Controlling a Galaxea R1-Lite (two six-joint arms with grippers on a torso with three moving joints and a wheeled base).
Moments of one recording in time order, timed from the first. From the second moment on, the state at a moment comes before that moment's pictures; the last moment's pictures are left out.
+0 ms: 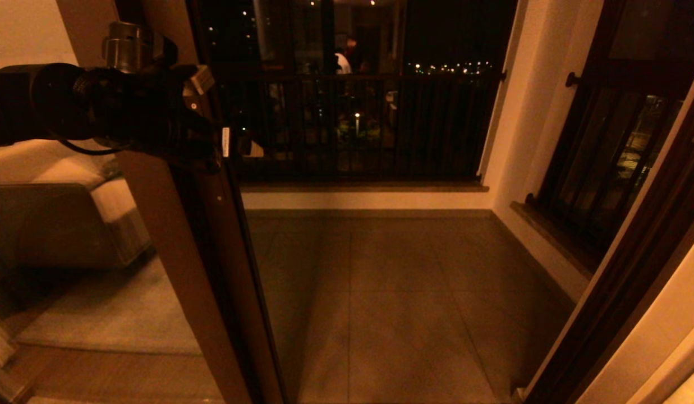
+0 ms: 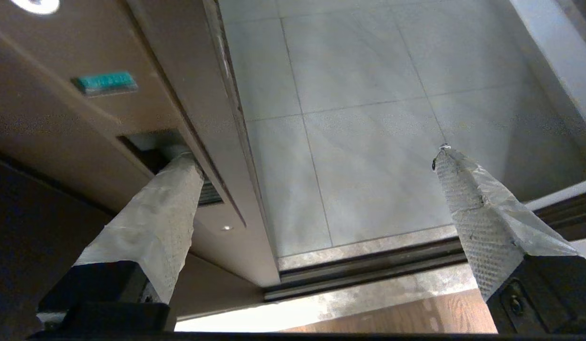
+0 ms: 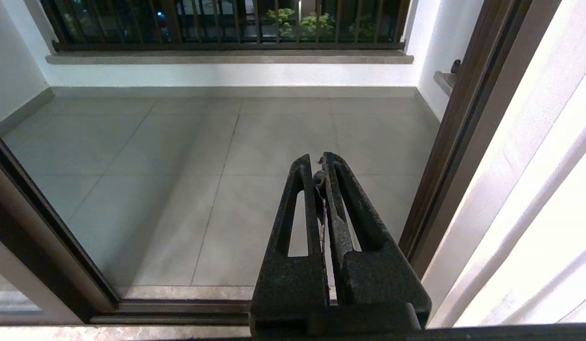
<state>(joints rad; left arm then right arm) -0.19 1.92 -1.85 0.36 -0.04 -0.02 0.00 0.00 0.00 0.00 0.02 -0.03</state>
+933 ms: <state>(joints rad) -0.28 1.93 -1.88 0.36 0.00 -0.02 0.00 0.00 0.00 0.00 0.02 -0.03</state>
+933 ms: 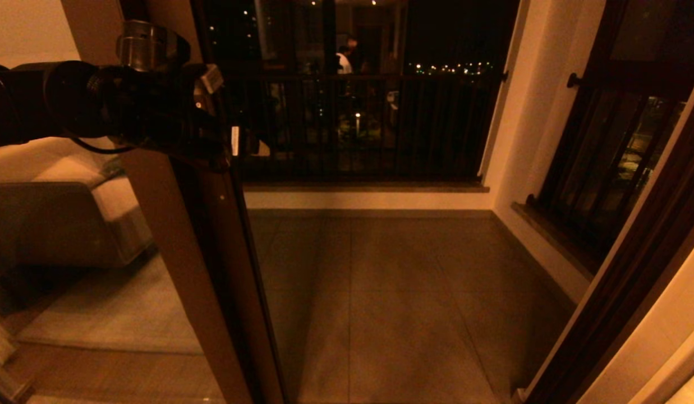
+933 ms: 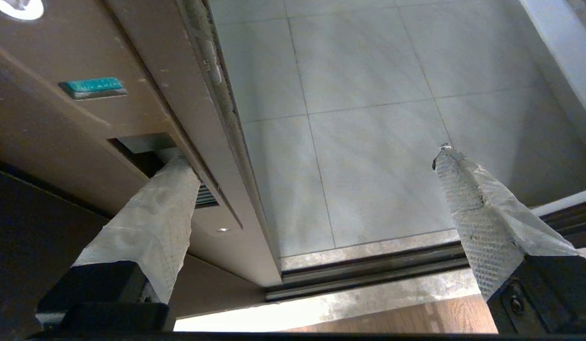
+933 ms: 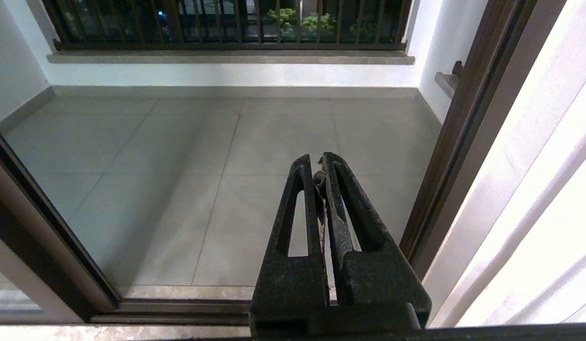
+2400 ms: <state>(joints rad) -0.37 1.98 -1.91 0.26 0.03 -0.02 0.00 0.00 0.00 0.00 0.02 -0.03</state>
